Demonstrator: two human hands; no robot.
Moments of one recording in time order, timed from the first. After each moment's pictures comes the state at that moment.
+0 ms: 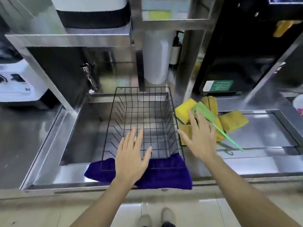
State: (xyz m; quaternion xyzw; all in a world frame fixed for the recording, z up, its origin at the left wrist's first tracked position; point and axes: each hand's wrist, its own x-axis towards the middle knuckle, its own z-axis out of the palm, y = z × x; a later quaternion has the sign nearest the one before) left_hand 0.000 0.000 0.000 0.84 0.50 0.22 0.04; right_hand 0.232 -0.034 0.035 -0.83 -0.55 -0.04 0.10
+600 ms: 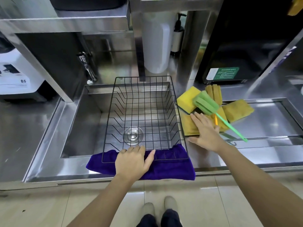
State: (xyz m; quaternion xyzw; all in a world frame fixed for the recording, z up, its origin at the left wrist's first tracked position) left_hand -0.008 -0.009 -0.016 0.87 0.43 0.23 -0.08; right_hand 0.258 -0.045 0.027 -0.79 -0.57 0.20 0.05
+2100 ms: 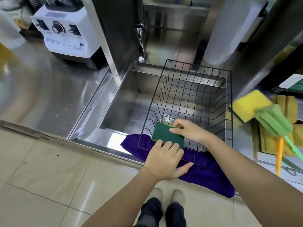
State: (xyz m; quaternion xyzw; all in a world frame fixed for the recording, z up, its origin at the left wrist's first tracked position) left_hand -0.025 -0.016 -0.034 0.88 0.35 0.28 -0.12; right_hand 0.119 0.060 0.002 -0.61 -0.60 0.51 0.08
